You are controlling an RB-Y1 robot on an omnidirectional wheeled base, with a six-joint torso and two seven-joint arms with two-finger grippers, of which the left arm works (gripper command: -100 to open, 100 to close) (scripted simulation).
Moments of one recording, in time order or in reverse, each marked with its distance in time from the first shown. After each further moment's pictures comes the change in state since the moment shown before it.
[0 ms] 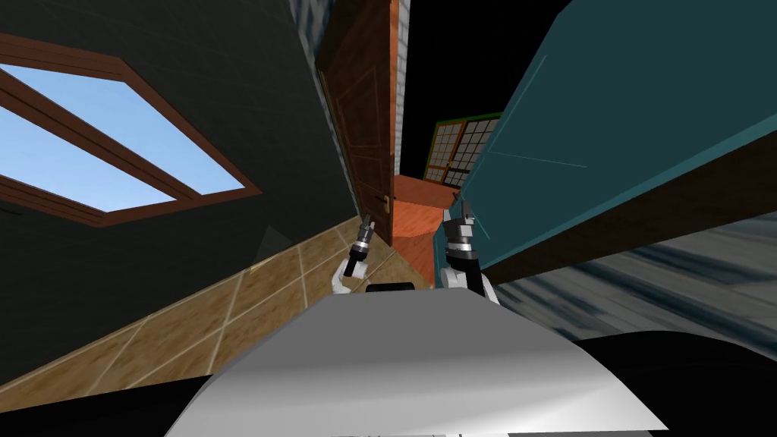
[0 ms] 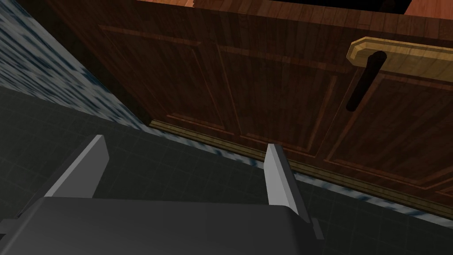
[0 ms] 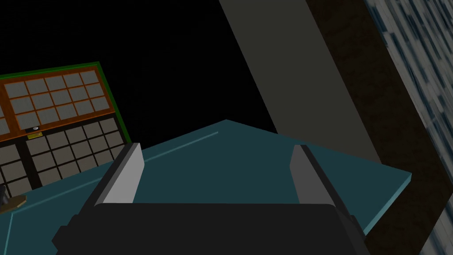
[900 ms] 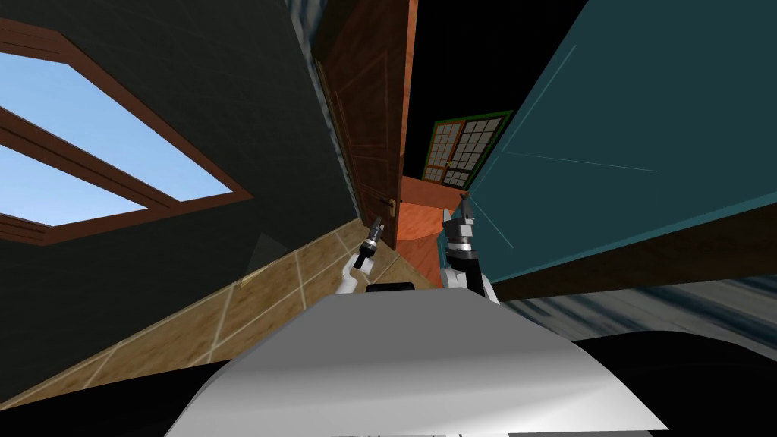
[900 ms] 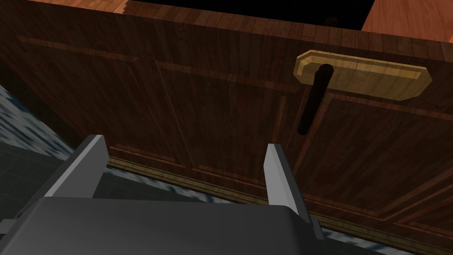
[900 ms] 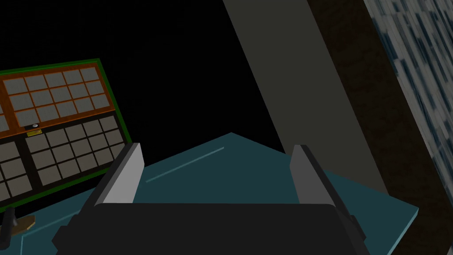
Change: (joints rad) arm -0.158 -0.001 -0.074 0.233 -0.021 0.008 0.073
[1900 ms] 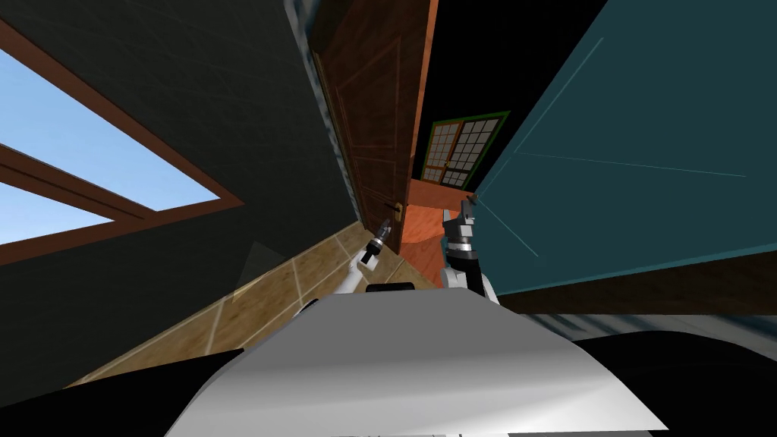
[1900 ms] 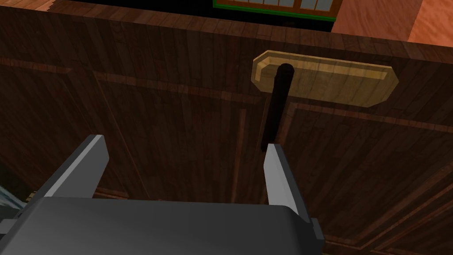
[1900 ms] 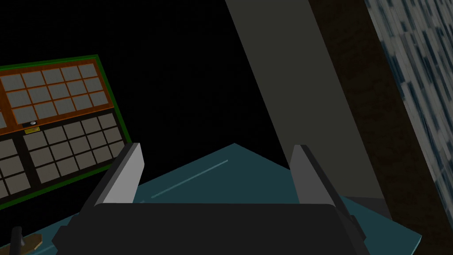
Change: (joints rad) arm -0.148 -0.009 -0.073 0.217 -0.020 0.007 0.072
